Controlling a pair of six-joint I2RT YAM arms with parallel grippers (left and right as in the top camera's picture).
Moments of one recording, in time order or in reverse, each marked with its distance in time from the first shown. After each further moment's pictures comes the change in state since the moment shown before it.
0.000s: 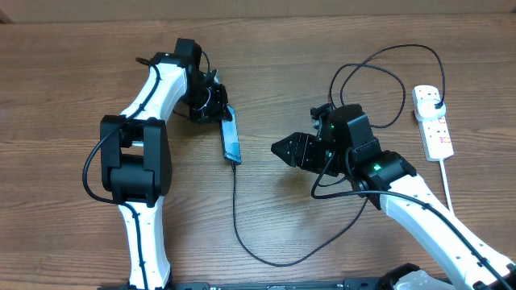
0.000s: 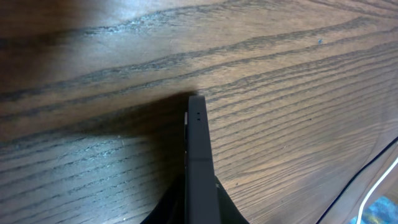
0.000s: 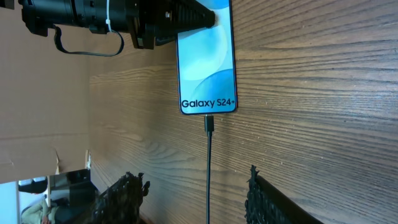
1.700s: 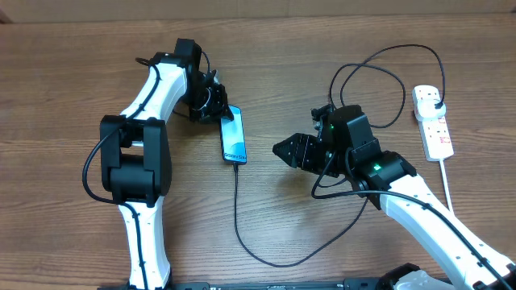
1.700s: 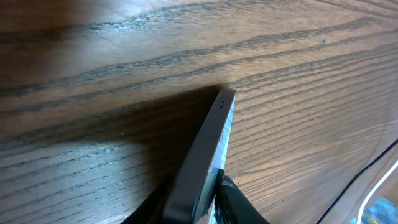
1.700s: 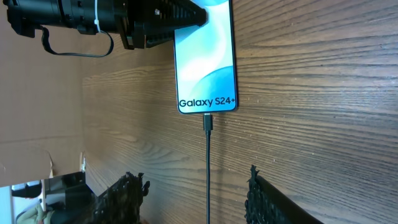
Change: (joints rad) left arm 0.000 0.000 0.000 -0.003 -0.006 -0.004; right arm 0.000 0.000 0.000 -0.021 0.019 0.000
